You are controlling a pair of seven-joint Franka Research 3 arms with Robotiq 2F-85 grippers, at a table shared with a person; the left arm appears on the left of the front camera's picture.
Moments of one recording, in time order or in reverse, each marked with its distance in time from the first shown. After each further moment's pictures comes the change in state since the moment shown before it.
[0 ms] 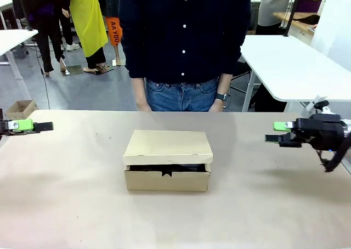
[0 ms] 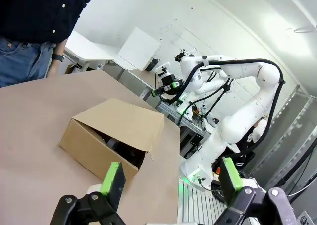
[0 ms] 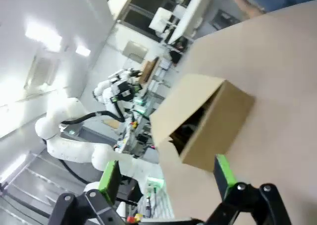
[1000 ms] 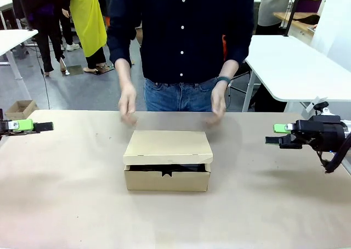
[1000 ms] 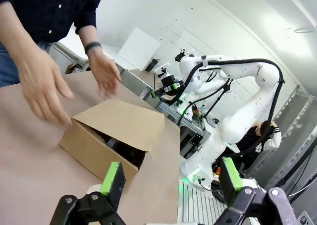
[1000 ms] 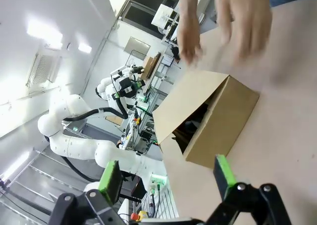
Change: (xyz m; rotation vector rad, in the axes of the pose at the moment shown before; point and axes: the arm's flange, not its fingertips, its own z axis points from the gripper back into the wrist) left arm 0.000 0.000 0.000 0.000 0.000 0.001; right arm -0.004 -0.001 -0.012 0.039 0.023 -0.014
